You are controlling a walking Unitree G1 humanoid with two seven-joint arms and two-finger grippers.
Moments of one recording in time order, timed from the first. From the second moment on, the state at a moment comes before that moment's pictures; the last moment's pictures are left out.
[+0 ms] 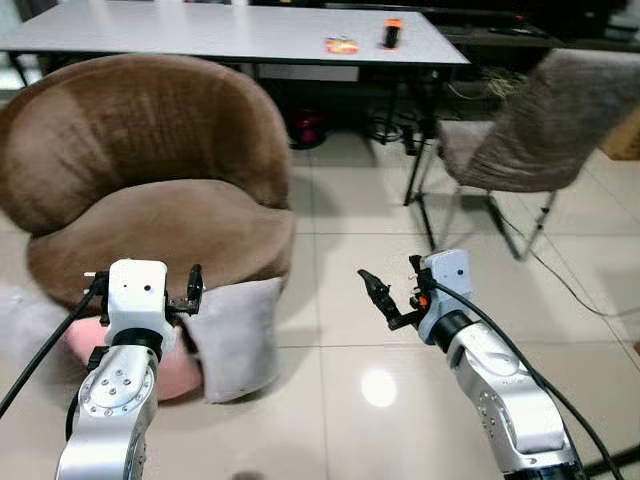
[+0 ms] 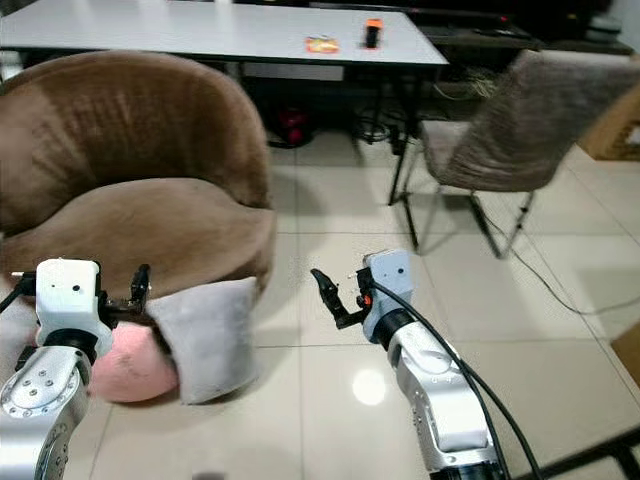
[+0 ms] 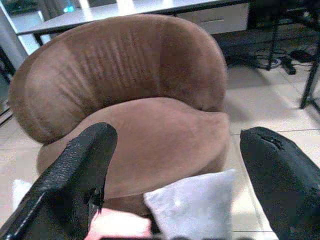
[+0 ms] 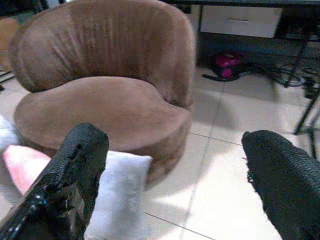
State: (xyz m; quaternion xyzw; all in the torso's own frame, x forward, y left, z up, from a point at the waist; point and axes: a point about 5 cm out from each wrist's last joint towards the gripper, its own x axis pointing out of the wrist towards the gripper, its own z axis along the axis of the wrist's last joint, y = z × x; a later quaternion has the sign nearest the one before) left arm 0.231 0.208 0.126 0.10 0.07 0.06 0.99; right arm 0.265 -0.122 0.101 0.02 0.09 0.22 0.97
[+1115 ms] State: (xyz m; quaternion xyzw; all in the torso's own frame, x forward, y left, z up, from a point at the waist) left arm 0.234 0.210 0.137 0.13 0.03 0.04 0.99; right arm 0.271 -0.144 0.092 -0.01 0.08 0.09 0.99
